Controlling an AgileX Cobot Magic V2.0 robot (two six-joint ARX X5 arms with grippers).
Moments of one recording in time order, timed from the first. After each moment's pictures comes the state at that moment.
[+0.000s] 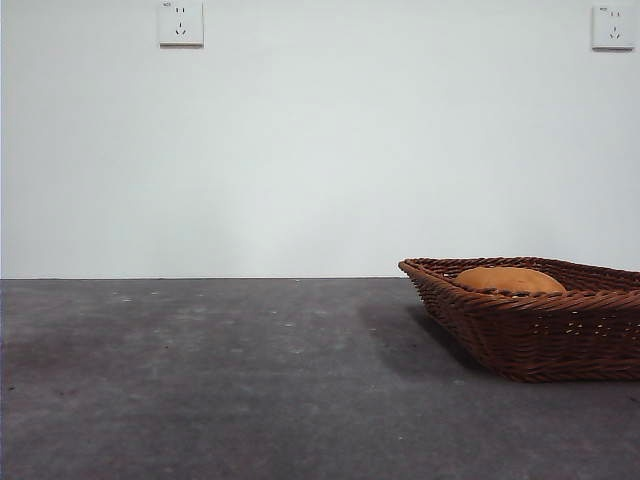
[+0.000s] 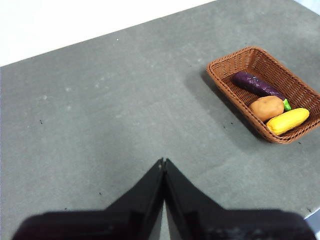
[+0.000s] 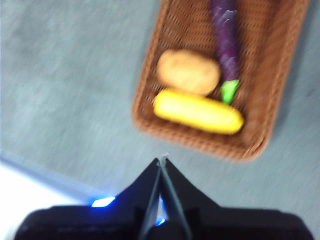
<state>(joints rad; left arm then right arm) -0.50 0.88 1.57 -1.24 -0.07 -0.03 0.04 1.12 1.37 -1.31 -0.39 -0.13</state>
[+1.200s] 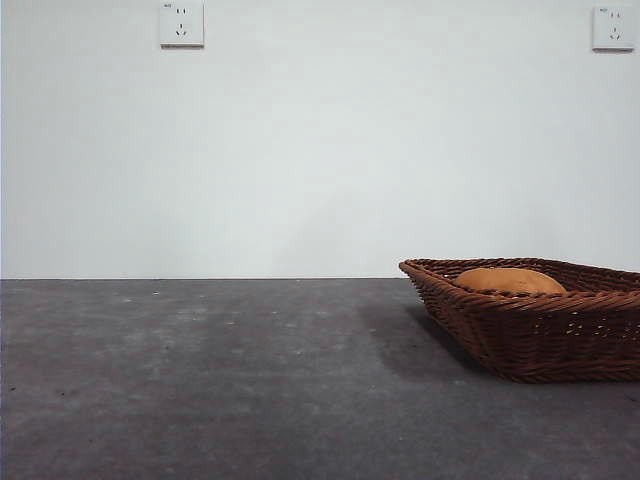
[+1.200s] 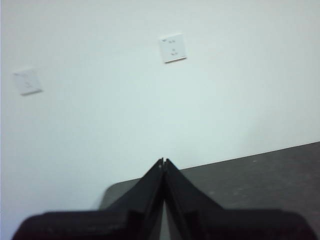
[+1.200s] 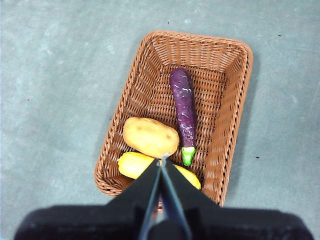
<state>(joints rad) -0.23 0.36 1.41 -0.96 -0.29 0.22 0.04 1.13 1.37 -1.10 -0.29 -0.13</state>
